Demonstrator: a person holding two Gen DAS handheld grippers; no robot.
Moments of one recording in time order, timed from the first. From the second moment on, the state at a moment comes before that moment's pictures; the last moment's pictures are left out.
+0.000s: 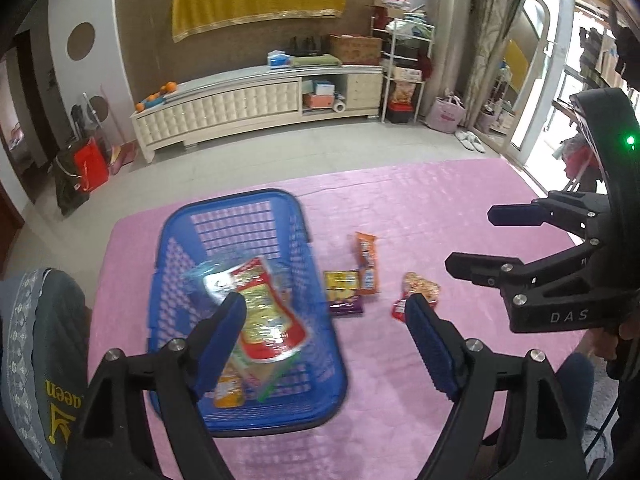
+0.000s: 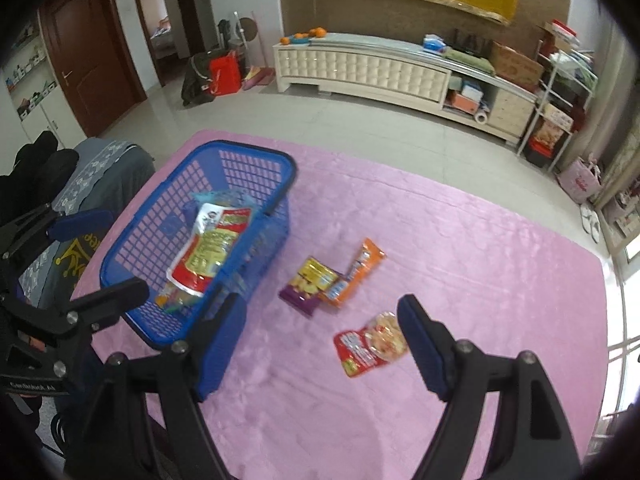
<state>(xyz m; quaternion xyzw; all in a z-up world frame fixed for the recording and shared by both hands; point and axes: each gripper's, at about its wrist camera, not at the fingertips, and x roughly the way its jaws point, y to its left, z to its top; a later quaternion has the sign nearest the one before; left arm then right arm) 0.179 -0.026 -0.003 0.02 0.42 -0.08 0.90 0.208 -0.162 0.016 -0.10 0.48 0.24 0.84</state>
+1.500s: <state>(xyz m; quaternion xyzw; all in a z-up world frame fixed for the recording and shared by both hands) 0.335 -0.147 -0.119 0.08 0.57 -0.05 0.81 0.308 -0.296 -0.097 0.07 0.59 0.16 0.79</state>
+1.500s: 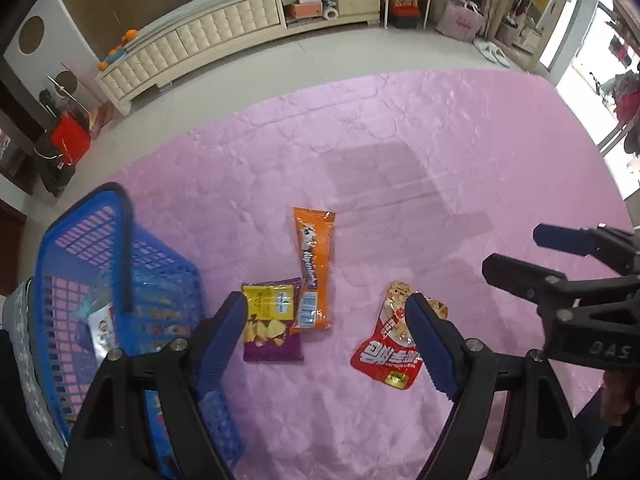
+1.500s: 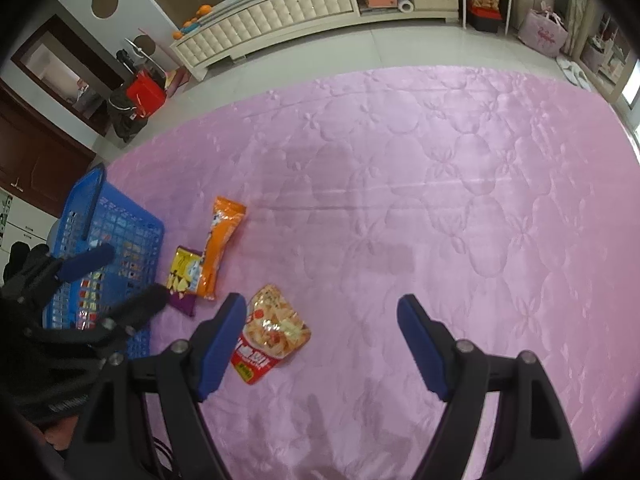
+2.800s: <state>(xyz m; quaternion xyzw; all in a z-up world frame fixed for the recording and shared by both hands) 0.338 -0.136 -0.144 0.04 0.59 -0.07 0.80 0.314 -0.295 -0.111 0.11 0.62 0.16 0.76</state>
